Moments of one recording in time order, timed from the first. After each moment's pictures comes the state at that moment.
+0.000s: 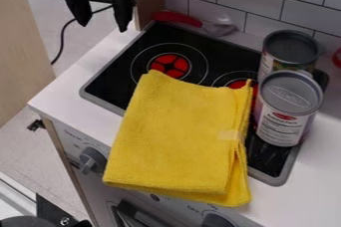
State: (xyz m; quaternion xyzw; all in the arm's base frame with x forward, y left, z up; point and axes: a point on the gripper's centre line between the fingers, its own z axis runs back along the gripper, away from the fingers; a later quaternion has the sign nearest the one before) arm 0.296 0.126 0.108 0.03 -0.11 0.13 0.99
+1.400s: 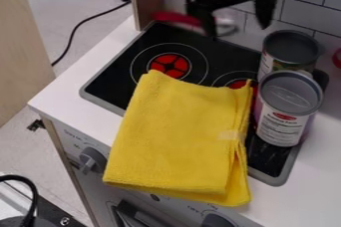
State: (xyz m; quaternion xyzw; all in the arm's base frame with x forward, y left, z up) arm 0.317 -0.055 0.143 -0.08 -0.15 0.33 0.93
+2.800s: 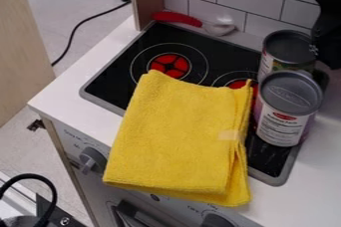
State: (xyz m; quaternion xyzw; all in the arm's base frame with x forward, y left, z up) arm 0.361 -0.164 0.106 -0.14 -0.09 0.52 0.84
